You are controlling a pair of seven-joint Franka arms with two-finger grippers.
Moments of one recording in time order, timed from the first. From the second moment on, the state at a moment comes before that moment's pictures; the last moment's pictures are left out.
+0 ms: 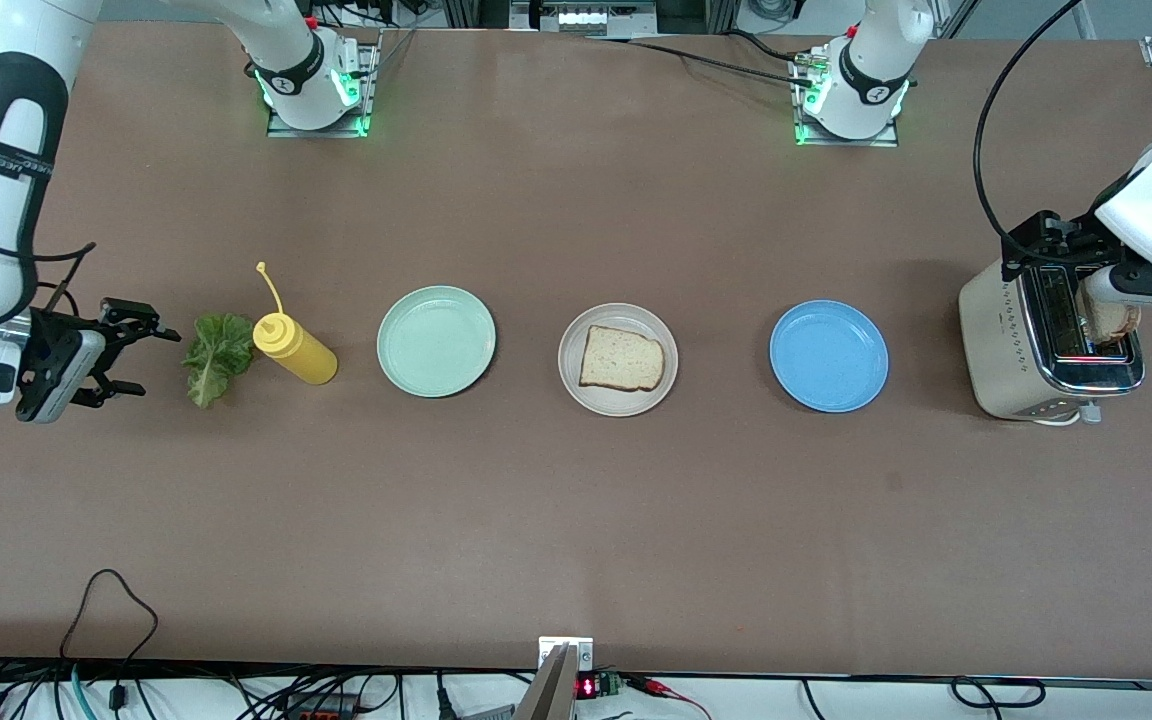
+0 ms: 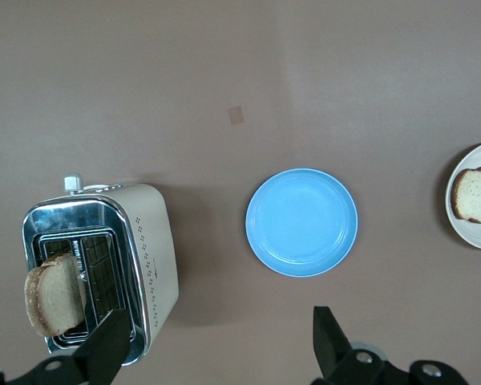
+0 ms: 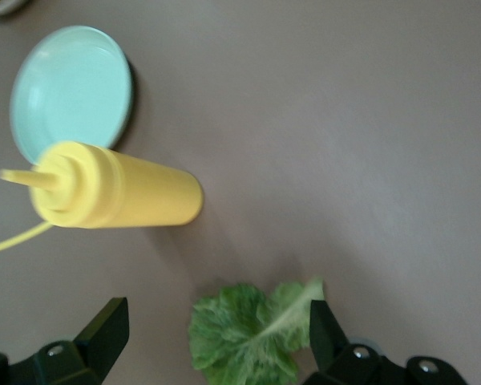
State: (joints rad) left arm 0.02 0.06 -0.07 -1.57 0.05 1.61 0.05; right arm 0.59 0.56 -0.96 -1.76 0.76 1.80 -1.47
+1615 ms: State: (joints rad) left arm 0.01 0.06 -0.08 -1.57 0.05 1.60 0.05; right arm 0.32 0.46 -0.47 -2.27 0.68 2.68 -0.94
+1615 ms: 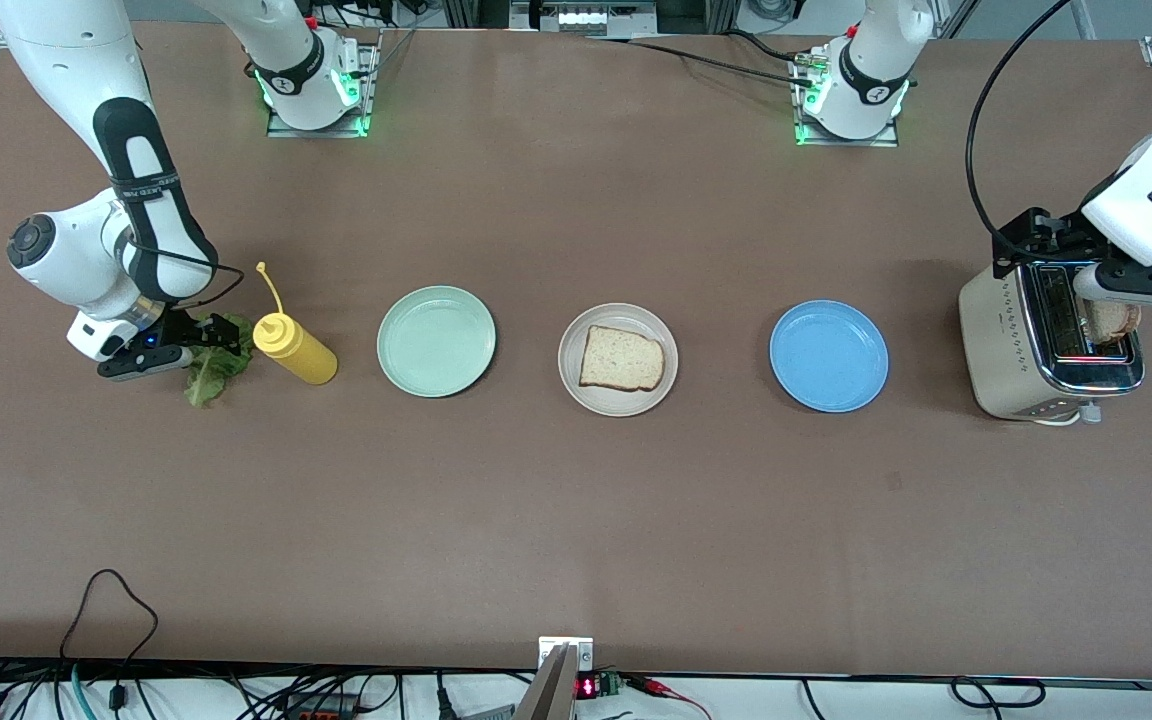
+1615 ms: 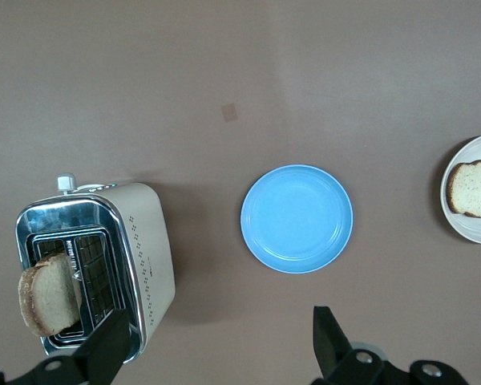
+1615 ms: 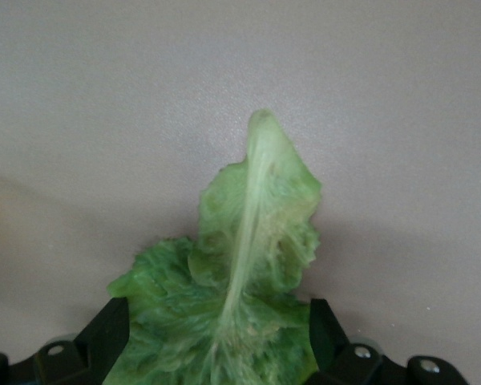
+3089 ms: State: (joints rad) left arm 0.01 0.05 -0.08 -1.57 0.05 1.59 0.04; right arm 0.33 0.14 -0.41 -2.09 0.39 2.47 -1.01
